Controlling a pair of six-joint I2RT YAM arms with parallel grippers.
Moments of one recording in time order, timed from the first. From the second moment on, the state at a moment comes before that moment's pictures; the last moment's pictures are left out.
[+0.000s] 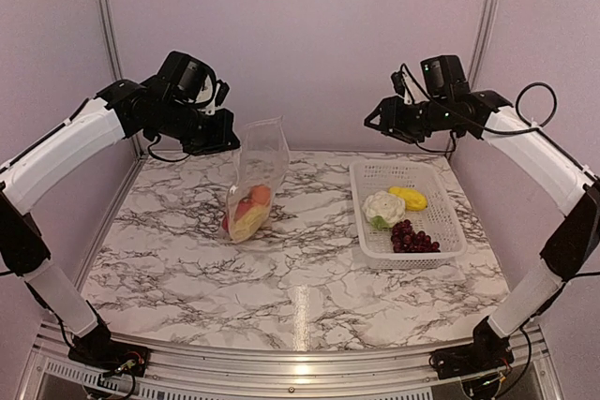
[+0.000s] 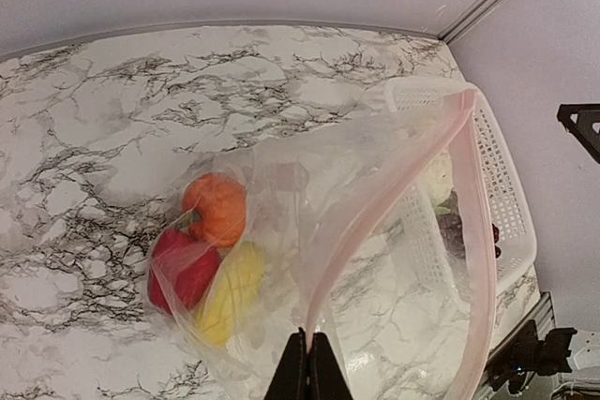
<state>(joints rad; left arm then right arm) -0.67 1.61 1.75 -0.86 0.03 -0.51 0.45 1.57 1.67 -0.66 -0.27 0.45</state>
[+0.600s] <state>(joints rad) -0.67 1.61 1.68 -0.84 0.03 -0.51 0.16 1.63 1.44 -0.70 -0.19 0.44</state>
